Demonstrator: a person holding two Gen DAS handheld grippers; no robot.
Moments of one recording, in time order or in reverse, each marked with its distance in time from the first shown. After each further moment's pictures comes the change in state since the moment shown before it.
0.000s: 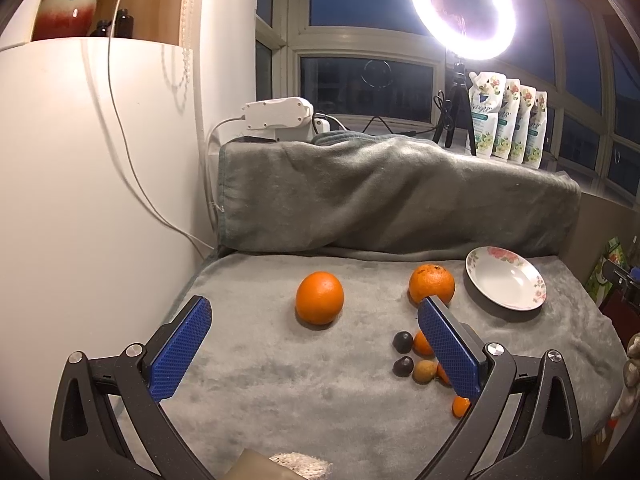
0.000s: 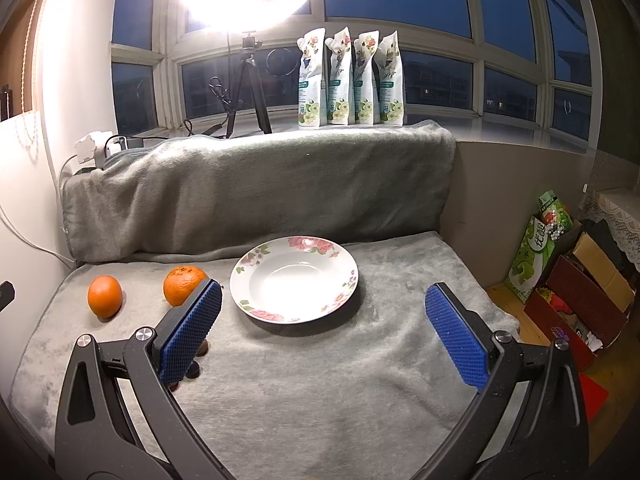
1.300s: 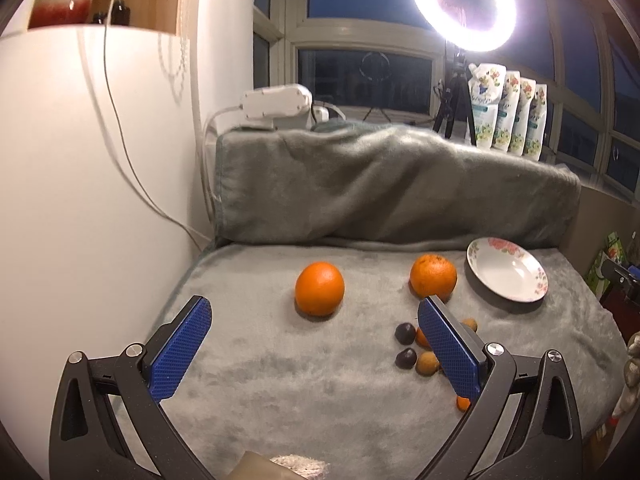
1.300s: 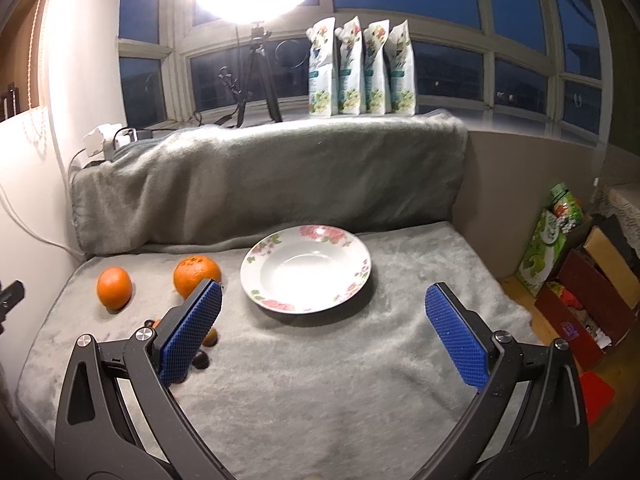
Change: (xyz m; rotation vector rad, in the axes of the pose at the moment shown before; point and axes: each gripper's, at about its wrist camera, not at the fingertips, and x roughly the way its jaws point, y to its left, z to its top) left arm 0.012 0.005 -0.004 0.002 0.048 -0.017; right arm 0.005 0.007 -0.008 0.000 0.037 0.048
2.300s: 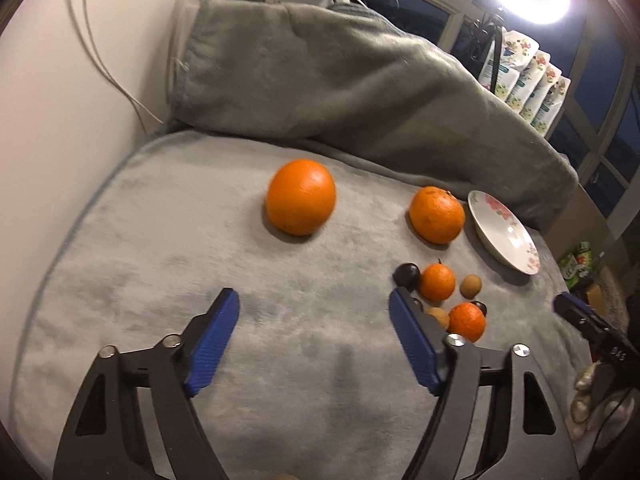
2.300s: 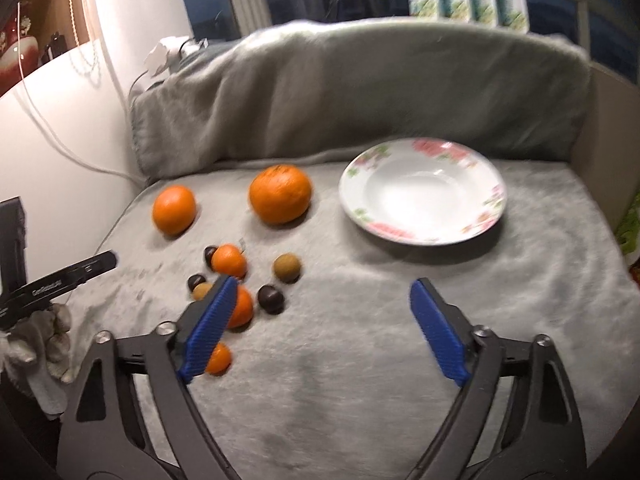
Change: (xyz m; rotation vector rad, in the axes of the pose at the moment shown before) left arm 0.087 0.026 -0.043 -0.171 0.274 -0.211; right arm 0.075 0.045 -0.041 -0.067 0.281 0.343
